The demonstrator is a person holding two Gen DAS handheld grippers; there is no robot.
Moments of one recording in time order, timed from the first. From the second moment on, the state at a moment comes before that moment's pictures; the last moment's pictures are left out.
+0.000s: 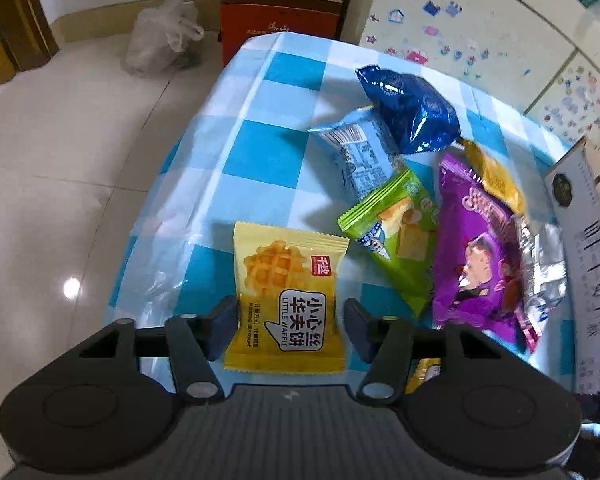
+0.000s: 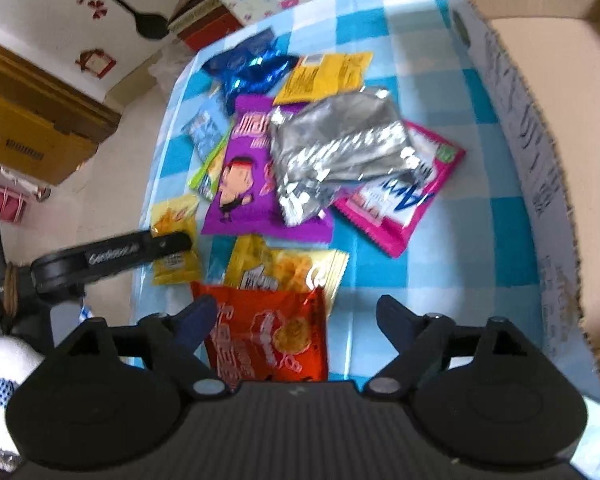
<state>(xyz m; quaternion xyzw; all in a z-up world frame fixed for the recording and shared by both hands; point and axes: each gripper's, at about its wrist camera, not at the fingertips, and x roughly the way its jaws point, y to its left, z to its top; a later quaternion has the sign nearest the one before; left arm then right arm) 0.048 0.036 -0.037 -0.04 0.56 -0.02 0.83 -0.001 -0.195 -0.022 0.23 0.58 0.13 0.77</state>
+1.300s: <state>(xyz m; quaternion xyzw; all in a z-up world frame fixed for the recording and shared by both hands) -0.001 0.028 -0.002 -0.01 0.48 -0.02 0.88 -0.038 -0.184 0.004 0.17 0.54 0.11 0.82</state>
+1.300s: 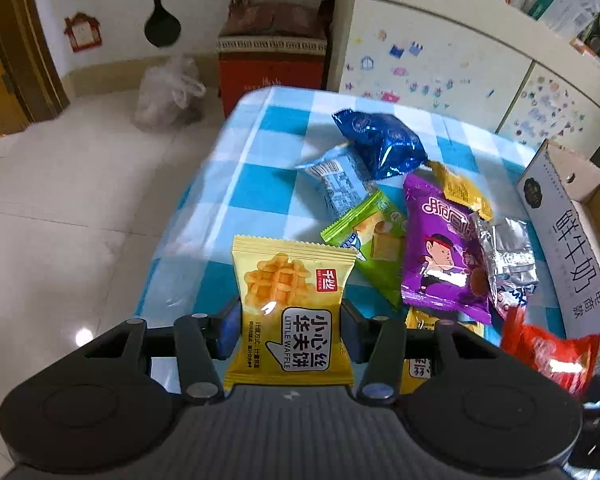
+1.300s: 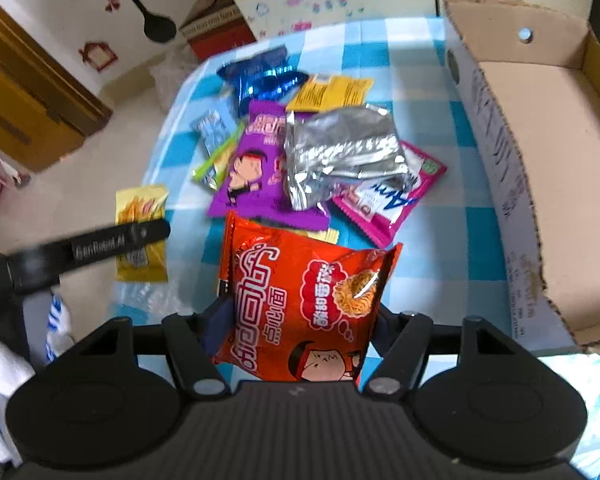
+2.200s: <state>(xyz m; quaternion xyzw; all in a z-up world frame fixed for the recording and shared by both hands) -0.077 -0.030 0.046 -0.02 0.43 -0.05 0.90 -0.070 -0.242 0.044 0.23 0.44 0.10 0.86</state>
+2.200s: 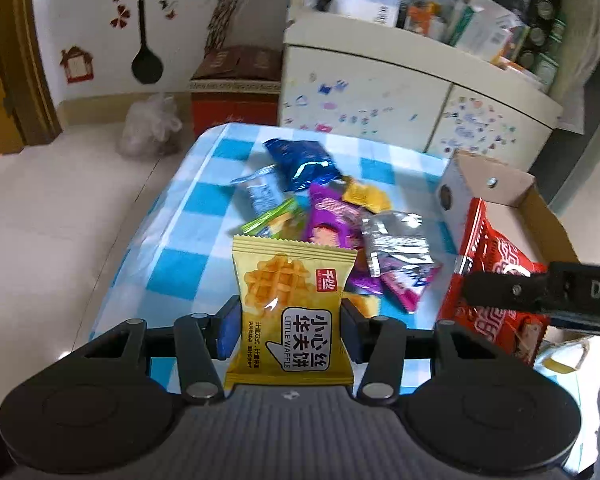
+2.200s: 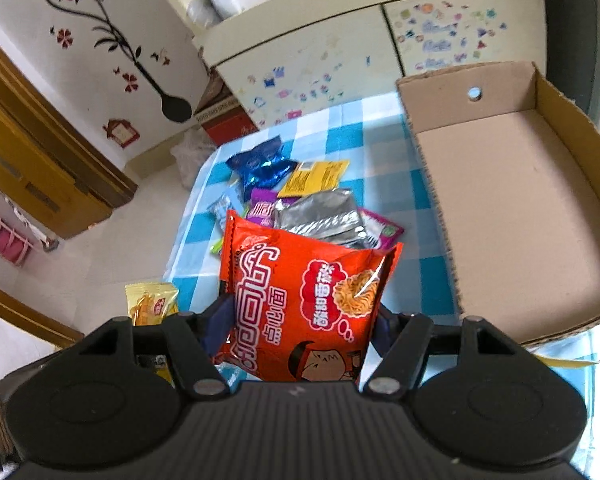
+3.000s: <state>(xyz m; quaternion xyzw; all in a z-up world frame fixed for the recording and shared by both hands) -0.072 -0.120 0.080 -0.02 0.40 -0.13 0.91 -0.090 -0.368 0.073 0.31 0.33 0.02 0.89</state>
